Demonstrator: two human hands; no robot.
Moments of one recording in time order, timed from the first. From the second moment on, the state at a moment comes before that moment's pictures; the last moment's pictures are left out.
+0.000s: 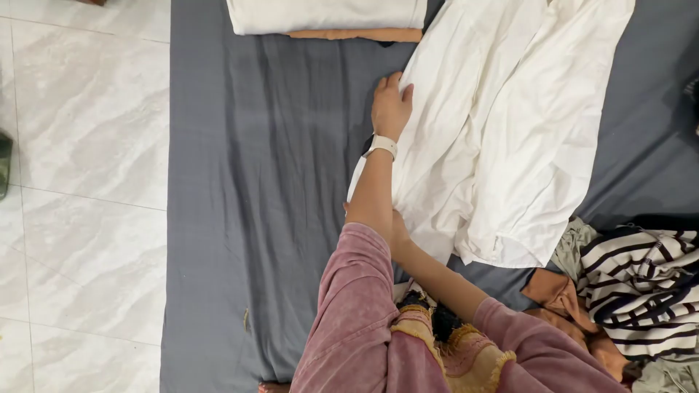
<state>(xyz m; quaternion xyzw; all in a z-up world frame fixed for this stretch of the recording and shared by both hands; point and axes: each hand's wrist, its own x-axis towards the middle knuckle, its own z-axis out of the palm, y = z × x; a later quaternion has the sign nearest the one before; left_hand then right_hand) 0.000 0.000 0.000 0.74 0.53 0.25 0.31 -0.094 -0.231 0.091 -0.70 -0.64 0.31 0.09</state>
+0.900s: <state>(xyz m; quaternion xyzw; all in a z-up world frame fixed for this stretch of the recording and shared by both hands) 0.211 -0.066 0.113 0.79 0.45 0.11 0.41 0.097 -0.409 0.145 -0.66 -0.04 0.48 0.58</state>
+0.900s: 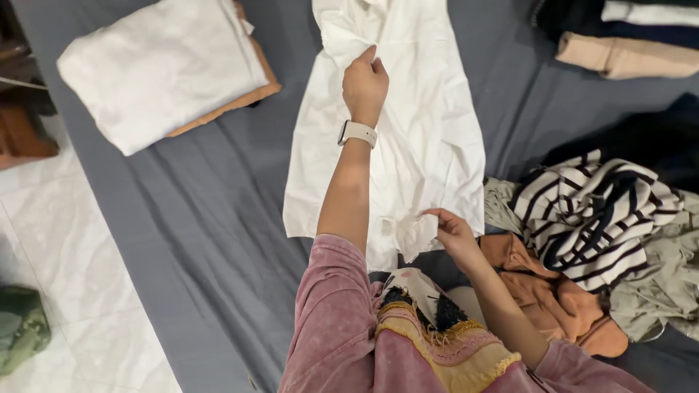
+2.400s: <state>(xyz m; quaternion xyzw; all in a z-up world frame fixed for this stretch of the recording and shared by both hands) -0.114 -0.106 0.021 0.83 0.53 0.15 0.10 0.005 -0.296 0.137 -0.79 -0.52 0.24 0.21</state>
